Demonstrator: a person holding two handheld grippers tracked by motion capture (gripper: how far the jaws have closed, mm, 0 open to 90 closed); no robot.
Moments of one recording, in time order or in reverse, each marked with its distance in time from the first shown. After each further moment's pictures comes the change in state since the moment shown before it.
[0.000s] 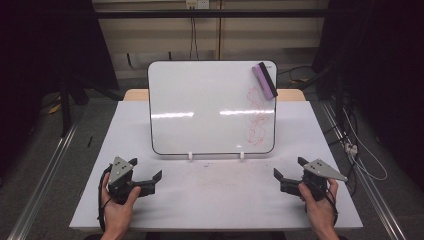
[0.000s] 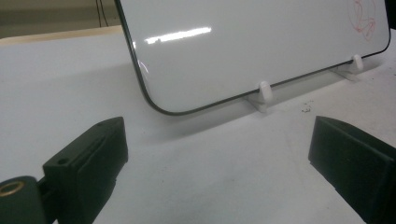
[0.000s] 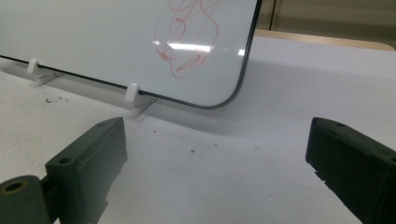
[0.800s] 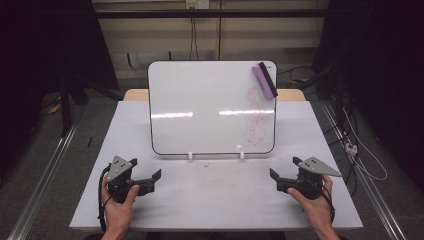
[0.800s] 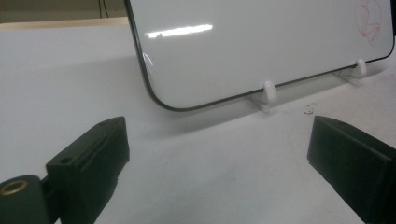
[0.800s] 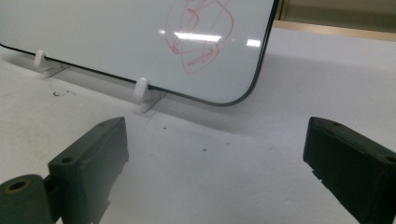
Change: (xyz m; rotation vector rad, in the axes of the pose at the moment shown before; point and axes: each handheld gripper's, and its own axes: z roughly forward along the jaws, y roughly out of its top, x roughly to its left) left arm 0.005 -0.001 0.002 0.007 0.001 -0.054; right arm 0.006 0.007 0.009 0.052 0.030 -0.007
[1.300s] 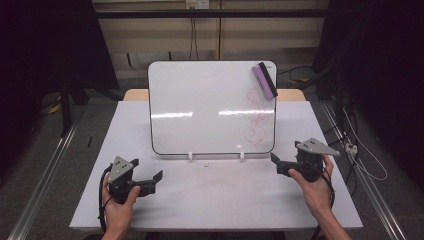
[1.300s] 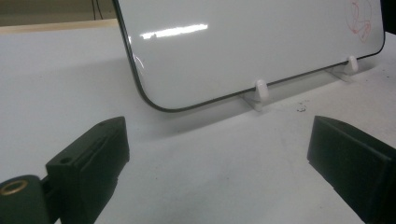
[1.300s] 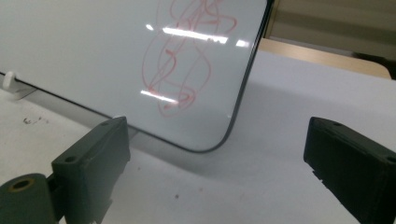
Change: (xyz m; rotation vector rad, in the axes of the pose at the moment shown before) left arm -0.004 0.001 0.000 0.004 -0.022 0.020; right arm -0.010 0.048 0.015 0.024 -0.050 -0.061
